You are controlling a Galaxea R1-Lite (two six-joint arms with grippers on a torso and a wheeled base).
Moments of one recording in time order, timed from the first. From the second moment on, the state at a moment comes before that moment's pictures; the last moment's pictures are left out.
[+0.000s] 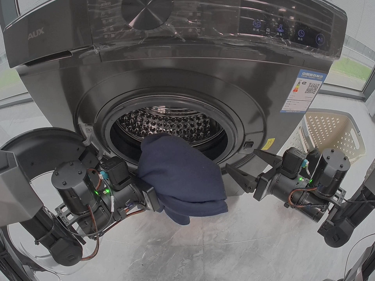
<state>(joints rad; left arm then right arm) -0.61 1.87 -0.37 -1.54 -0.09 -0.10 0.61 1.84 -0.41 -1.46 0.05 0.11</state>
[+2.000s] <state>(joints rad) -0.48 2.39 -1.42 -1.14 0.07 -0.09 0.72 1.81 -0.33 -1.46 0.06 0.11</state>
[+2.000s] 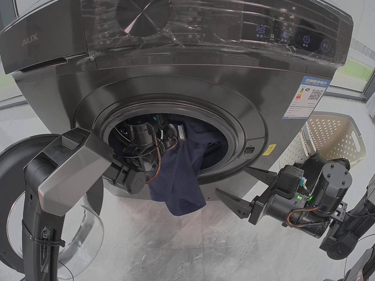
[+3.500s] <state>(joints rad) -0.51 2.33 -1.29 -0.65 0.00 -0.18 0.72 1.82 -0.34 -1.48 0.06 0.11</state>
